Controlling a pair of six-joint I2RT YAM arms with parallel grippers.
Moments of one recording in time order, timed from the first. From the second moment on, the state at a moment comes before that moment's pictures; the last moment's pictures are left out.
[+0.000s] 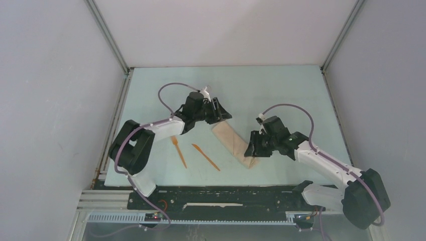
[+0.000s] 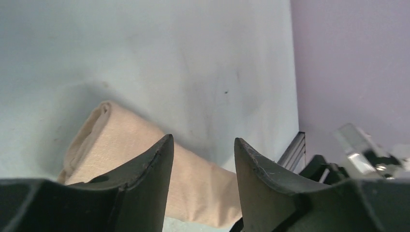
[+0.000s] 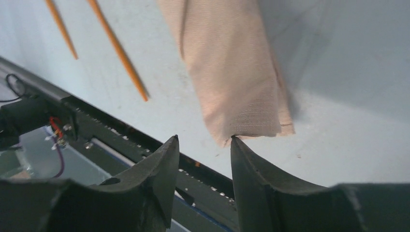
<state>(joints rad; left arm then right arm) -0.55 1.74 0.96 0.24 0.38 -0.84 0.58 1.12 0.68 -0.52 -0.24 0.60</state>
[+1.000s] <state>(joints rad) -0.52 1.58 1.05 -0.08 0.23 -0.59 0.70 1.18 0.73 -0.66 0.02 0.65</state>
